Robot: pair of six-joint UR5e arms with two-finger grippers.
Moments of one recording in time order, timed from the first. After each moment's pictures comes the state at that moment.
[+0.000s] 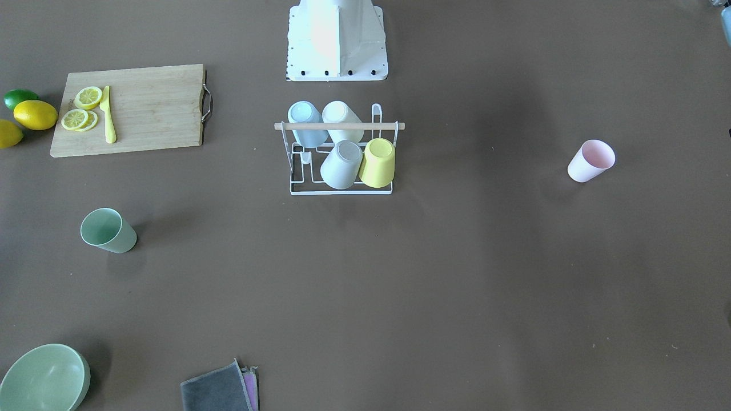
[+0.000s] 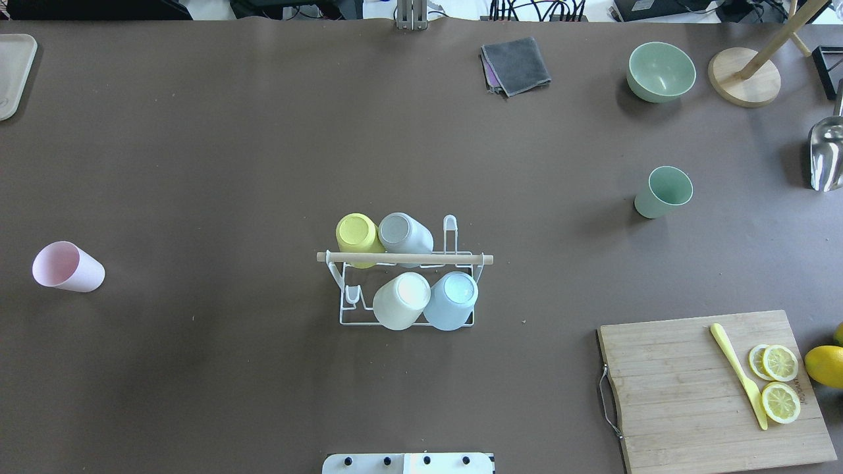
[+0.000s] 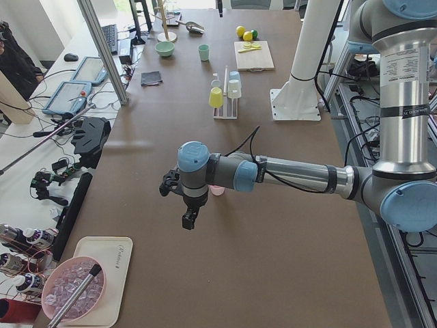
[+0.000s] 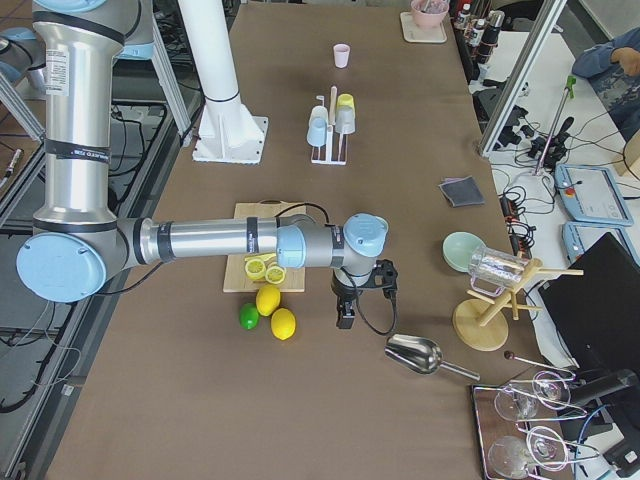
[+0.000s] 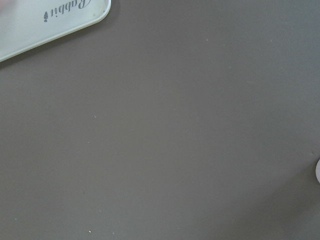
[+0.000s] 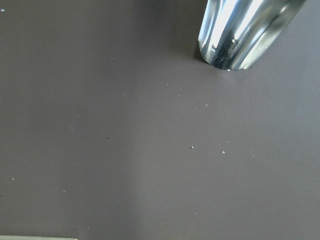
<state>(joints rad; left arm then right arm) -1.48 -1.47 -1.78 -1.63 -2.28 0.13 1.38 -1.66 1.74 -1.61 2.31 0.05</state>
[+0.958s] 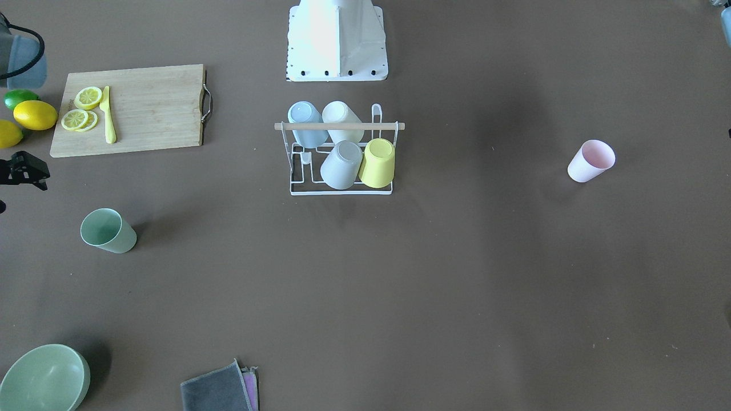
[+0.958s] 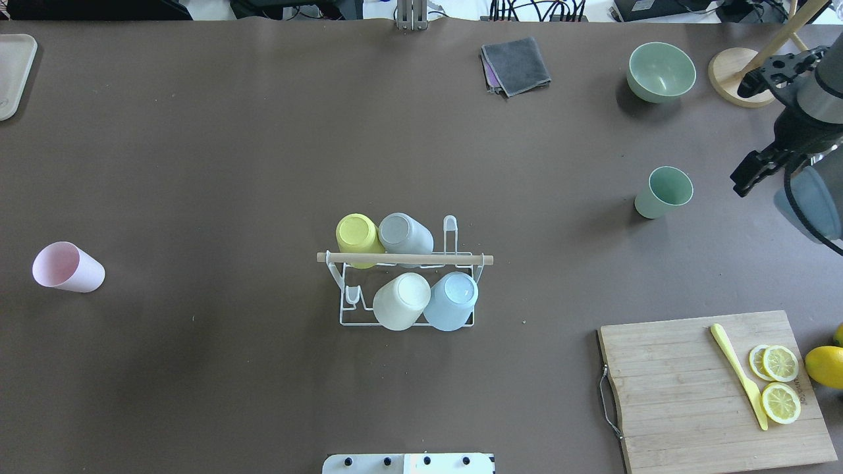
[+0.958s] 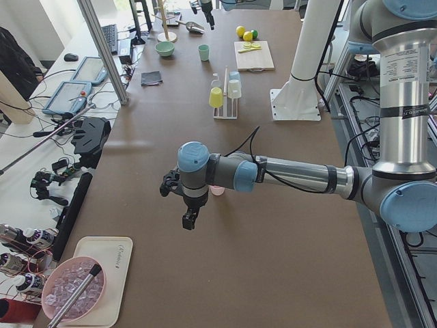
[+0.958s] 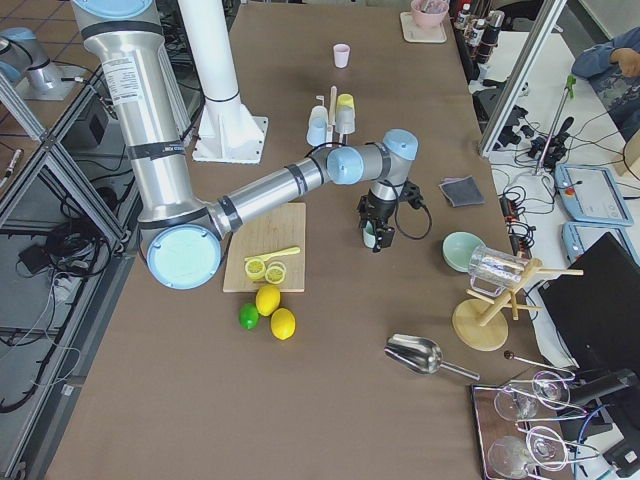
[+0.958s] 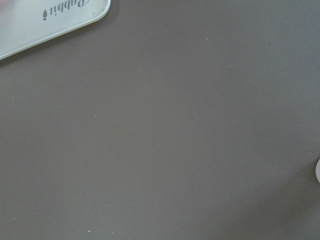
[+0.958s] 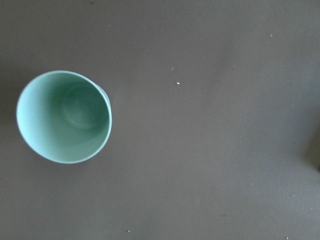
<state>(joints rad) -1.48 -1.47 -1.78 -1.62 -2.28 0.13 1.10 -1.32 1.79 -1.87 2.14 0.05</state>
